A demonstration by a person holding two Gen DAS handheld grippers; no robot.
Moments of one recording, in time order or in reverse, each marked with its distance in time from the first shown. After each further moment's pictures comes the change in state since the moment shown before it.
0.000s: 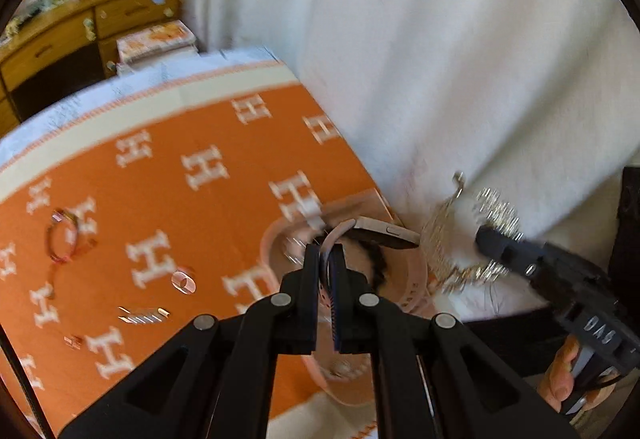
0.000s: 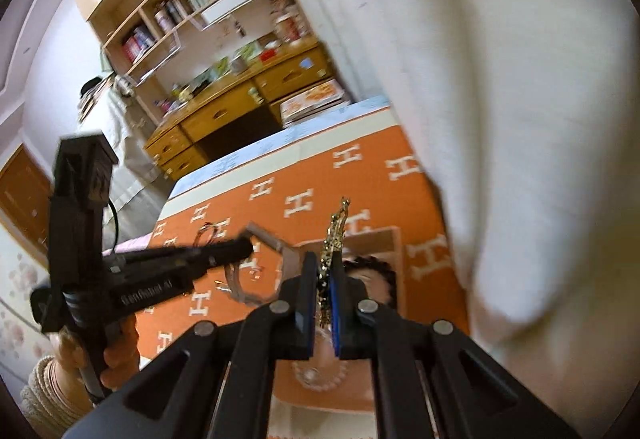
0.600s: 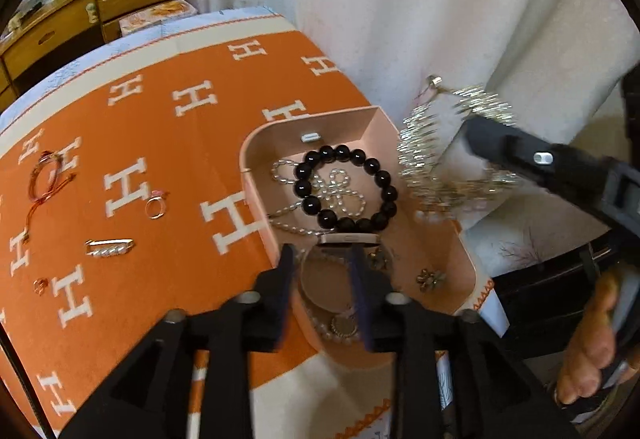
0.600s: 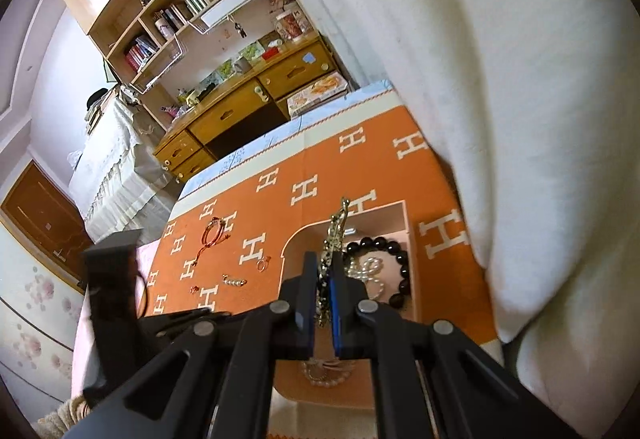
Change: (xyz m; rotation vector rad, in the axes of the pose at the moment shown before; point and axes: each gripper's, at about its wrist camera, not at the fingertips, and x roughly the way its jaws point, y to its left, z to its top) left arm 0.019 -0.008 -0.064 0.005 0.017 0.085; right arm 0.031 -0.010 -0.014 0.053 0.025 0.081
